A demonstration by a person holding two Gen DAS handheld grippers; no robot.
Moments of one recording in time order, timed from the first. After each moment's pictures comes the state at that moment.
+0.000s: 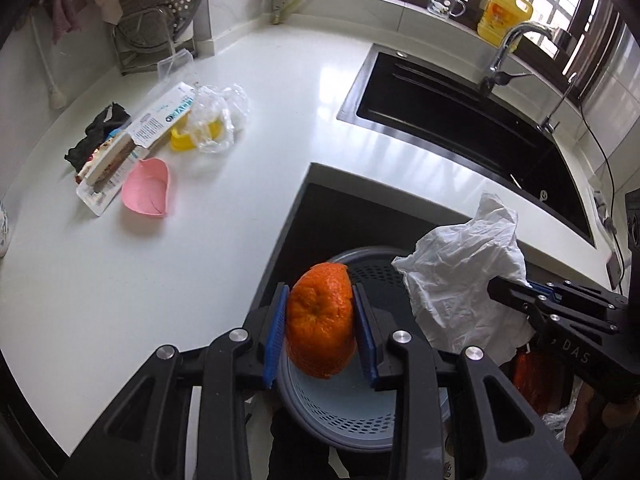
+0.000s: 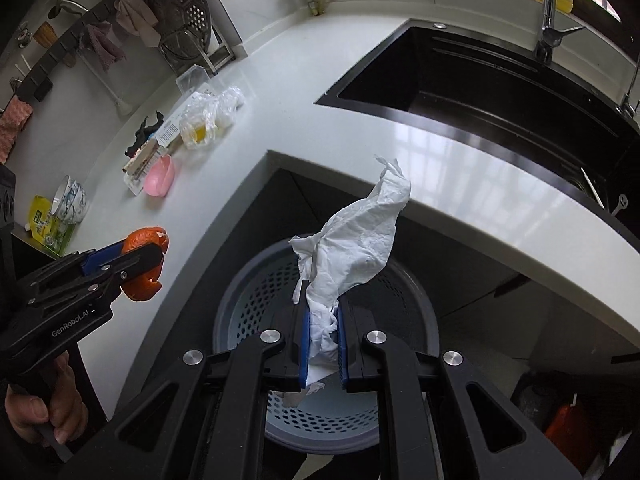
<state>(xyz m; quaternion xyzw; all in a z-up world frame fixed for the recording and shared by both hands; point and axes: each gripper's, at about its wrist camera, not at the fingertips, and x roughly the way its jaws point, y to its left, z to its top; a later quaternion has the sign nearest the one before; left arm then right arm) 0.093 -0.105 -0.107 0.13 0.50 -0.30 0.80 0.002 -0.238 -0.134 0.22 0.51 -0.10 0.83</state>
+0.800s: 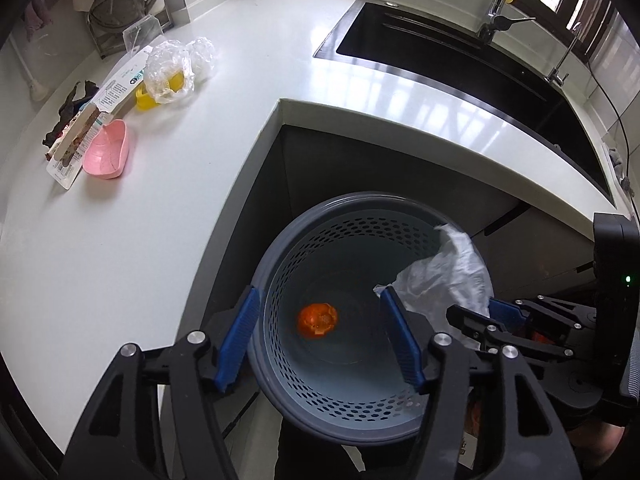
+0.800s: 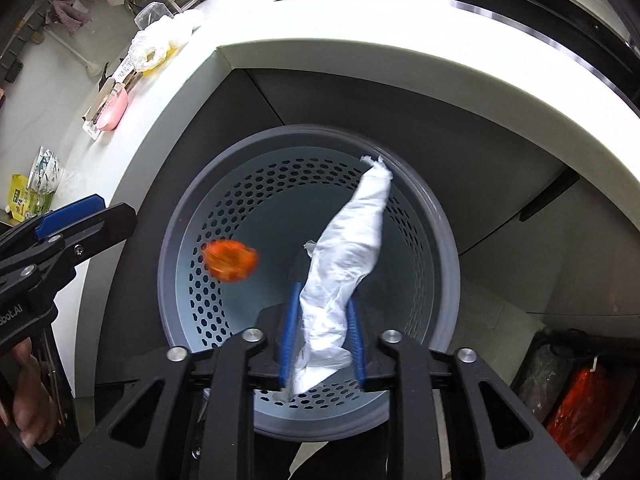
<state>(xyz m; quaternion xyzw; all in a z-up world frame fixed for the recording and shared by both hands) 0.070 -0.127 -0.156 0.17 0.53 -0.29 0.78 -0.016 -0.238 -0.218 0.24 0.56 -0.10 0.79</state>
